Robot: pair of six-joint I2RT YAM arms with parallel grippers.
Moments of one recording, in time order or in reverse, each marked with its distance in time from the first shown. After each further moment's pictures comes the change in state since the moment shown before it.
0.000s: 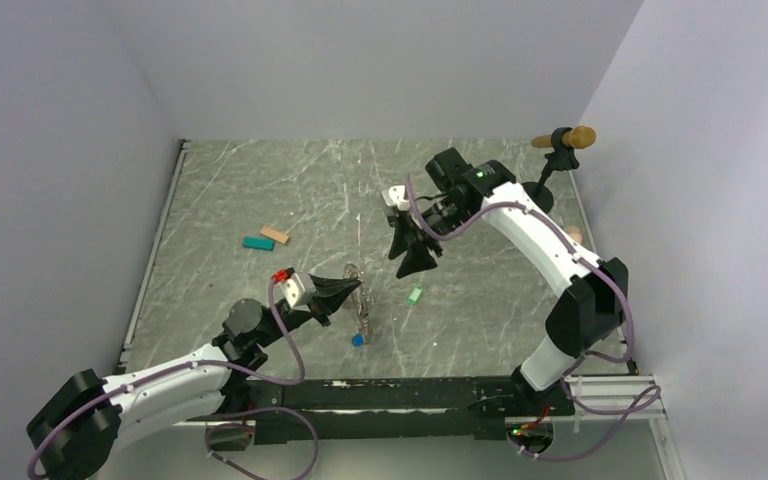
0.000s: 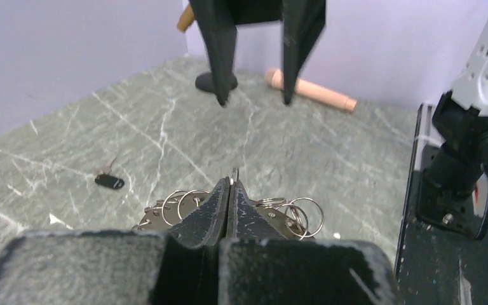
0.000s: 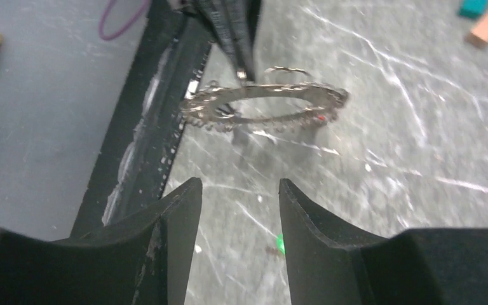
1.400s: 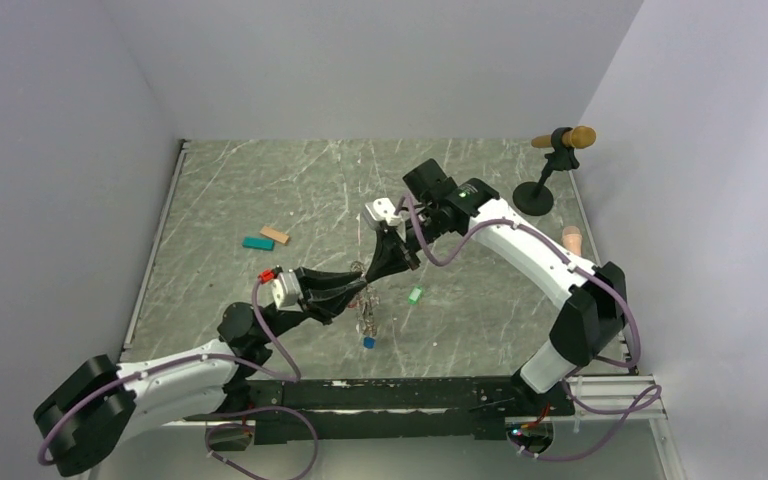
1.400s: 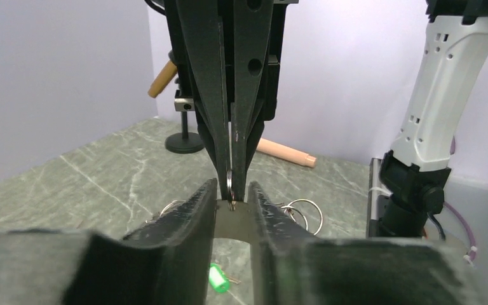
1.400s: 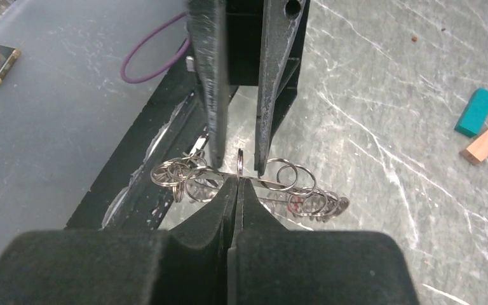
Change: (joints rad) left arm 0.000 0.139 -0.026 0.412 0.083 -0.120; right arm 0.121 -0.082 -0.176 0.320 -0.209 0.047
